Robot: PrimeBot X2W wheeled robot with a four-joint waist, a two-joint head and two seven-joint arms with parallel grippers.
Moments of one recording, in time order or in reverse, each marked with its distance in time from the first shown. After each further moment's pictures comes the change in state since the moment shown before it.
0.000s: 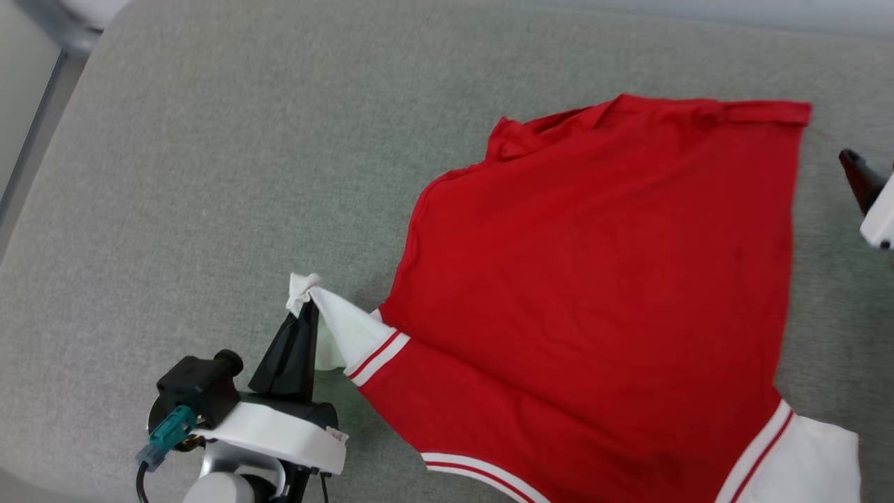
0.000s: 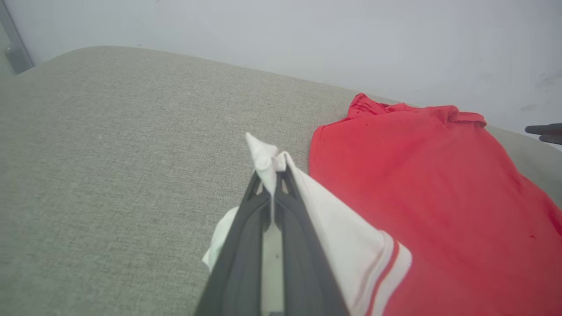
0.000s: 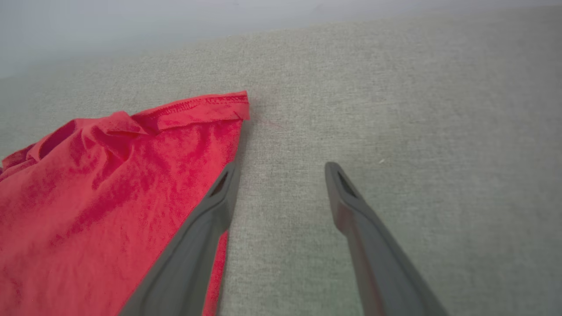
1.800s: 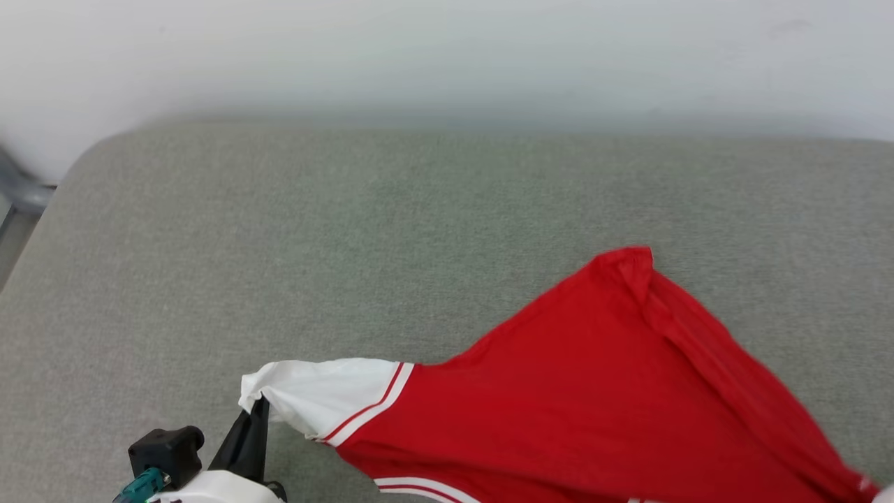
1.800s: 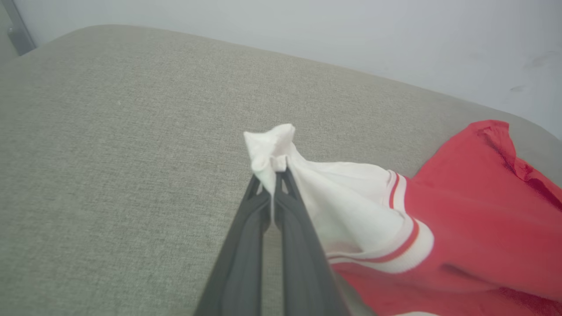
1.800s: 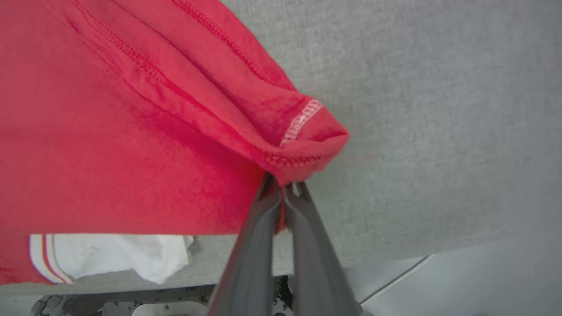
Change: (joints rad) left arm 0.149 0.060 0.050 0.079 -0.055 0.063 0.062; right arm 0.762 0.080 -0.106 -0.486 0.068 0.000 0.331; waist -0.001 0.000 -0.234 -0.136
